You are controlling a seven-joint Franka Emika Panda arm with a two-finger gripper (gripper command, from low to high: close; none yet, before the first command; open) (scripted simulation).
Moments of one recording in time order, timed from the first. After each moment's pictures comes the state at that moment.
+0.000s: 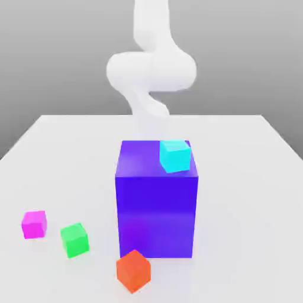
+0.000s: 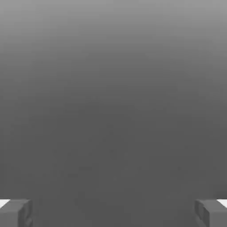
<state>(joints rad) -0.06 -0.71 -0.01 -2.34 -0.02 2.35 0.87</state>
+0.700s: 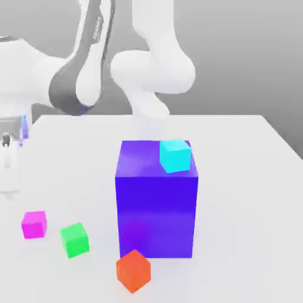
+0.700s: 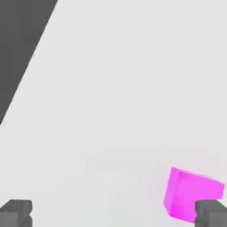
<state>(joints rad) -0.52 0.06 -0.22 -2.65 0.04 2.77 1.37</state>
